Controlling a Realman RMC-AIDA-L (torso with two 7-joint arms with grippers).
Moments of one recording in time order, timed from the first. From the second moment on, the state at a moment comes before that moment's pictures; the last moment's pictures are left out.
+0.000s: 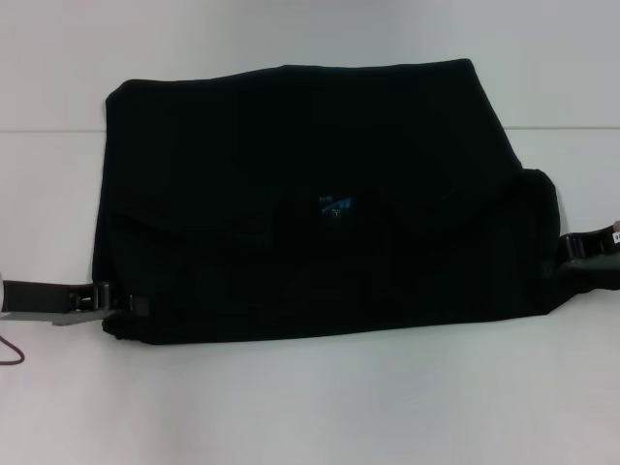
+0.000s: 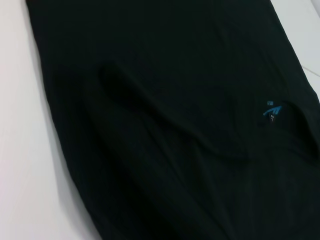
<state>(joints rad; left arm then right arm) -0.59 -1.92 0.67 0.52 2.28 1.33 -2.24 0.84 1.91 -0.75 -0.54 -2.64 -1.24 2.53</state>
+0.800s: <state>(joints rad) -0.58 -1.85 0.66 0.52 2.31 1.76 -2.24 0.76 1.85 -0.75 -0.65 -2.65 -1.65 2.42</state>
